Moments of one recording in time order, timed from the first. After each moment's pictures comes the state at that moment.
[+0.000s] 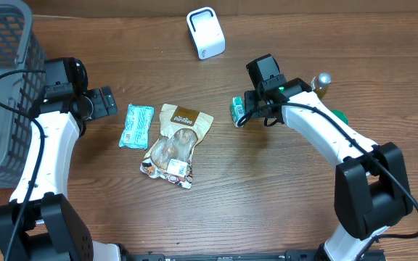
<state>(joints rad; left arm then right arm) 0.18 1.62 1.20 -0.64 -0.08 -0.13 0.40 1.86 1.35 -0.66 0.12 0.33</state>
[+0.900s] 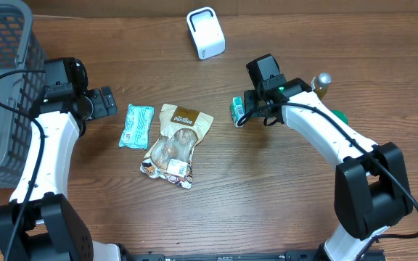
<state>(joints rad) 0.18 1.62 1.20 -0.64 -0.08 -0.13 0.40 1.86 1.35 -0.66 0.12 0.33</state>
